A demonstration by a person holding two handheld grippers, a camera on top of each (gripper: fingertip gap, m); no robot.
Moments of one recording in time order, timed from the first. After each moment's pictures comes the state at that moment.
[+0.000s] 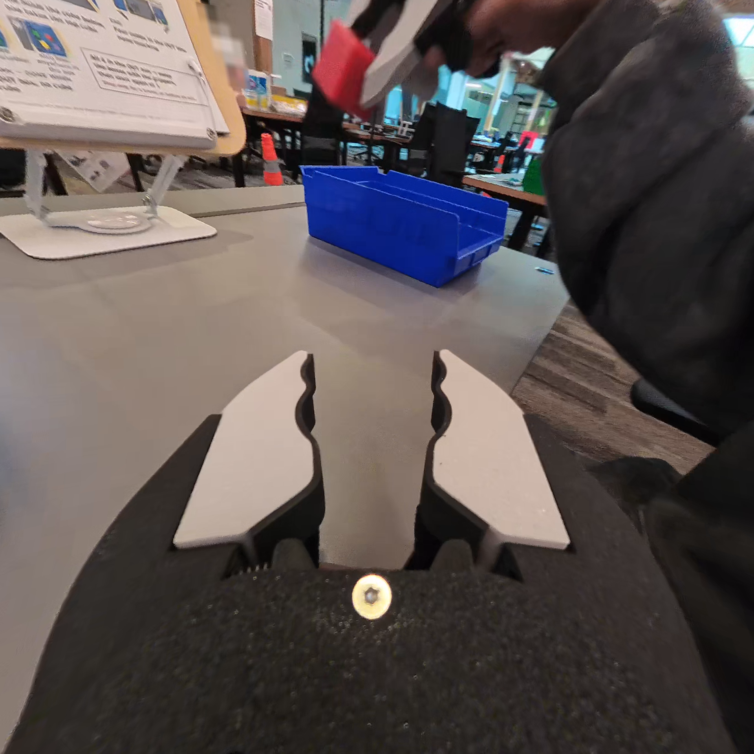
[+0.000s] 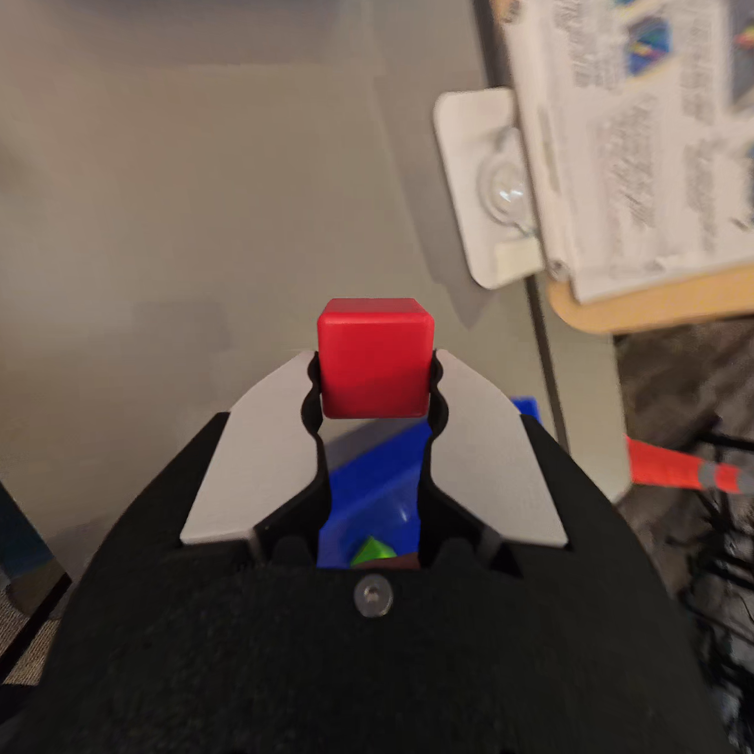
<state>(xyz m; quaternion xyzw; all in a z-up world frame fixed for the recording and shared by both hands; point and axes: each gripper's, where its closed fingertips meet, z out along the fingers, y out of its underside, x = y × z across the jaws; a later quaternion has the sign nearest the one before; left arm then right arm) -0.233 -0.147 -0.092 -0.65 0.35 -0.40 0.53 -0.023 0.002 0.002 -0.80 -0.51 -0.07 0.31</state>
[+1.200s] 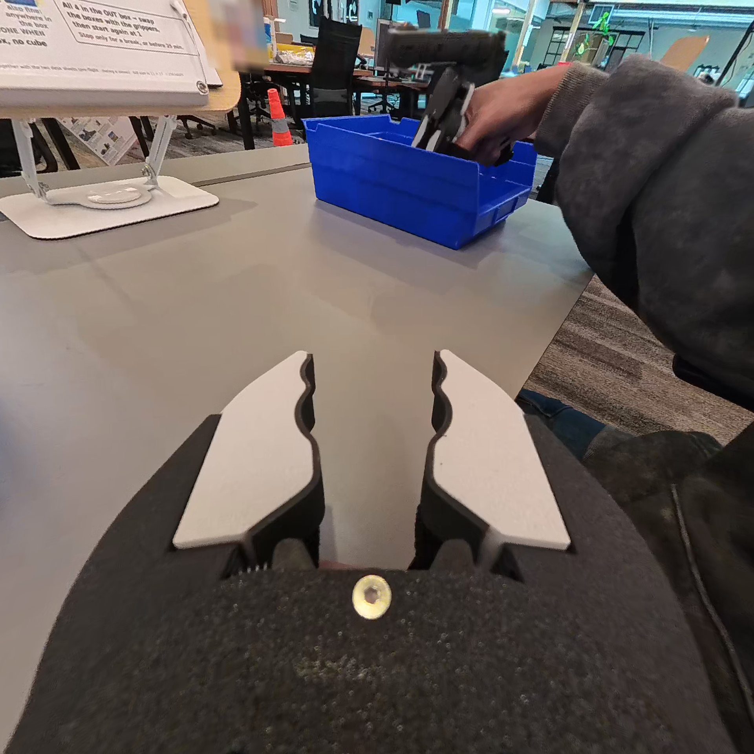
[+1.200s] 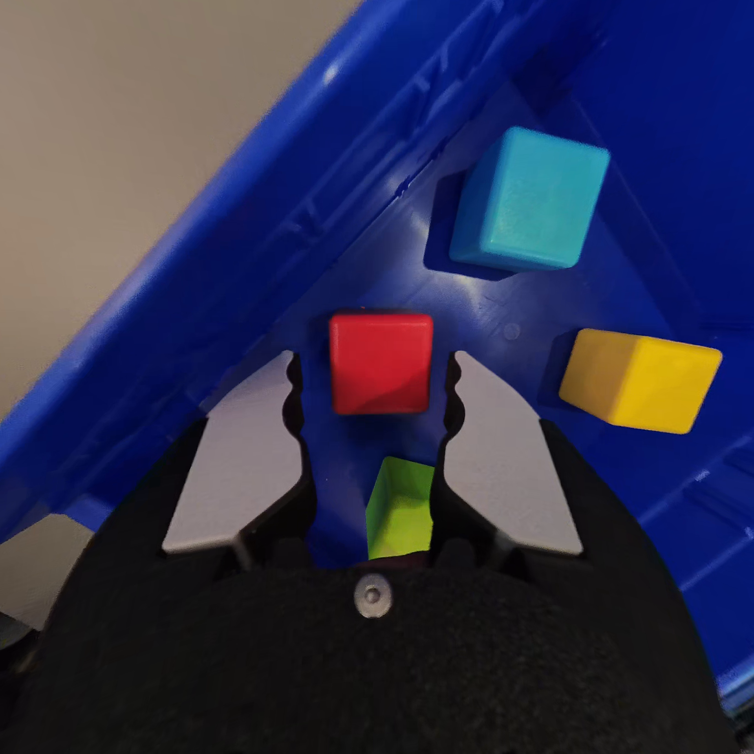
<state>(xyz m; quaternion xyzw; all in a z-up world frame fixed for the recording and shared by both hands) -0.223 -0.144 -0.112 -0.68 0.38 -0.36 0.52 0.162 0.004 -0.166 -0.94 -0.31 0.01 0.17</state>
